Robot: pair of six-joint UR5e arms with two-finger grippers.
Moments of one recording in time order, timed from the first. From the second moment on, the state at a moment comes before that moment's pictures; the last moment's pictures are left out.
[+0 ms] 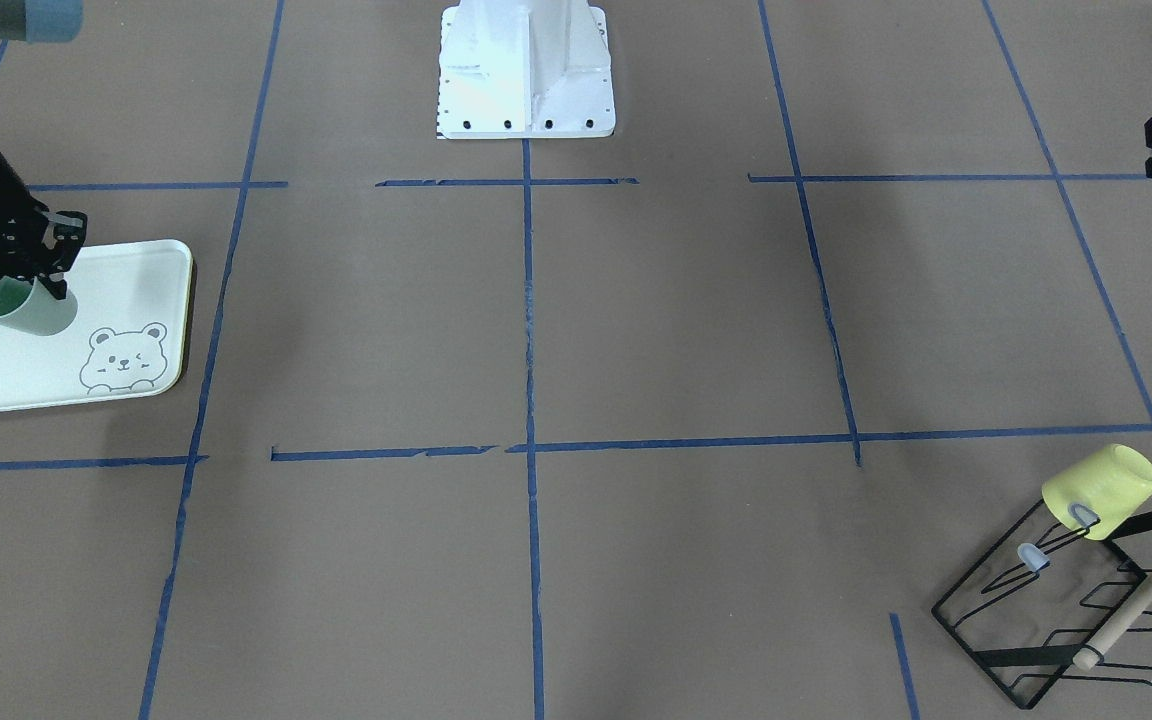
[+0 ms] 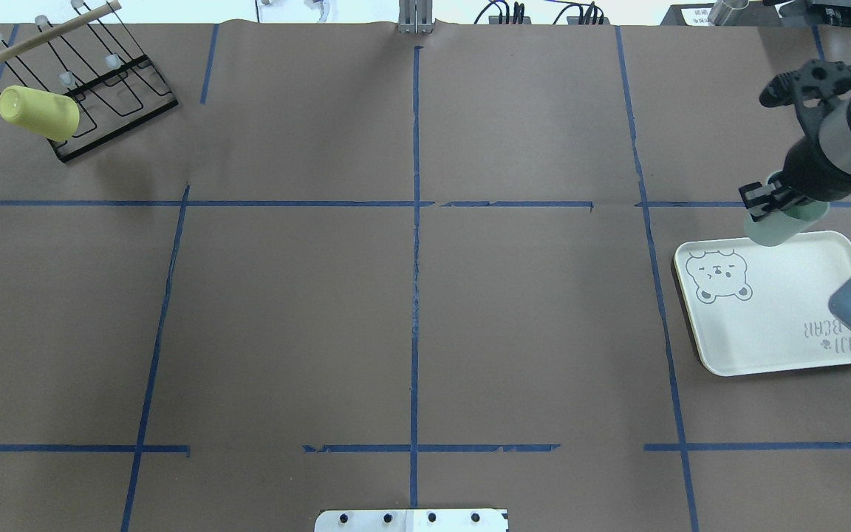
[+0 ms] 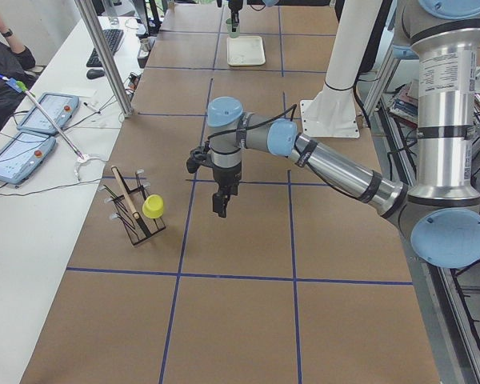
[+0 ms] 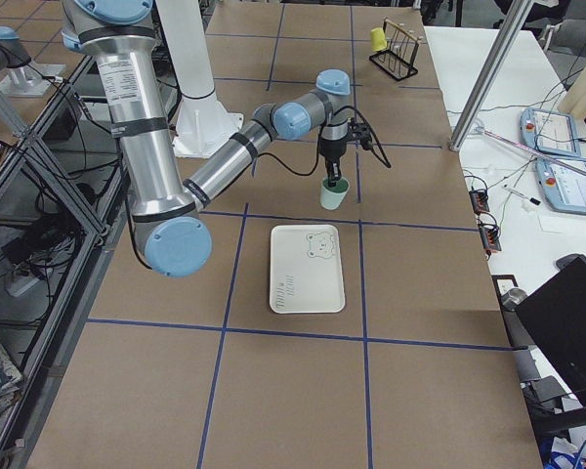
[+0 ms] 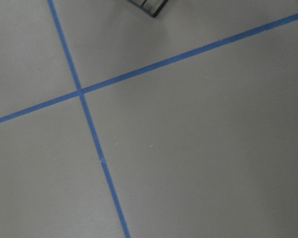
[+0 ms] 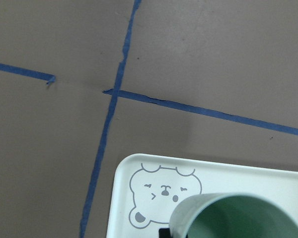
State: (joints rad) left arm -1.38 -1.45 -2.12 -1.30 -2.19 0.04; right arm 1.00 -1.53 2.04 -1.53 2.08 0.57
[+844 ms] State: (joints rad) left arm -1.44 -1.37 -2.04 -1.40 -2.28 0.12; right arm 0.92 -1.70 1.88 -1.16 2.01 0.71
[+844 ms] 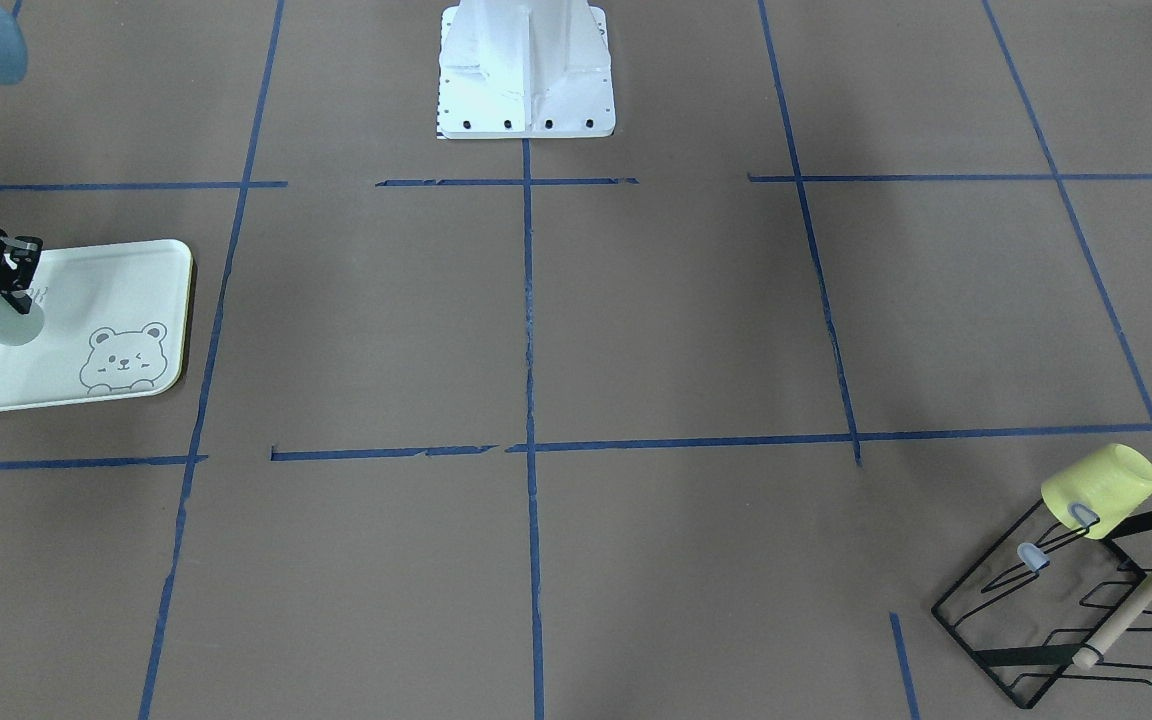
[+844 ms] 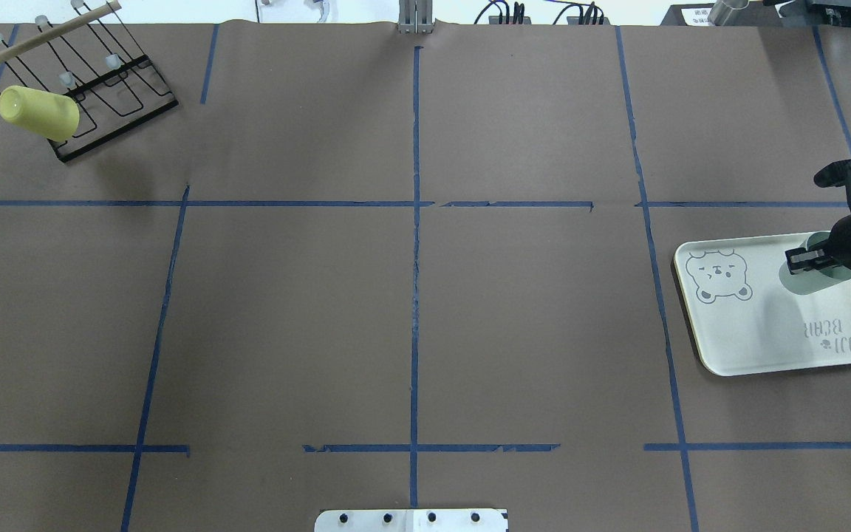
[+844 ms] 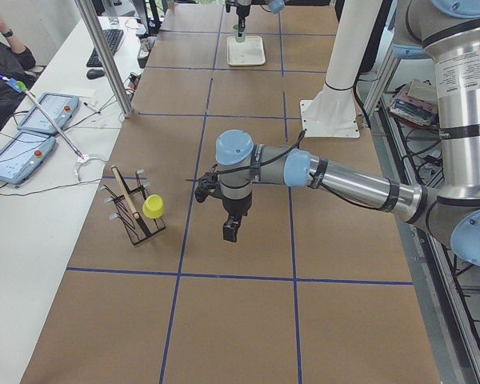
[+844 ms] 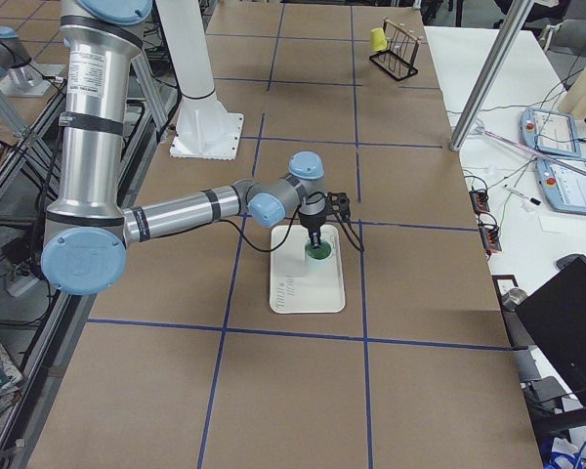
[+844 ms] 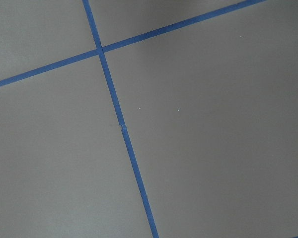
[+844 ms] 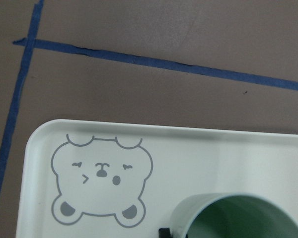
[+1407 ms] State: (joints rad) left arm -1.44 -1.37 -2.04 -1.41 -2.30 0.12; right arm 0.86 -1.71 1.86 -1.08 1.97 0.82
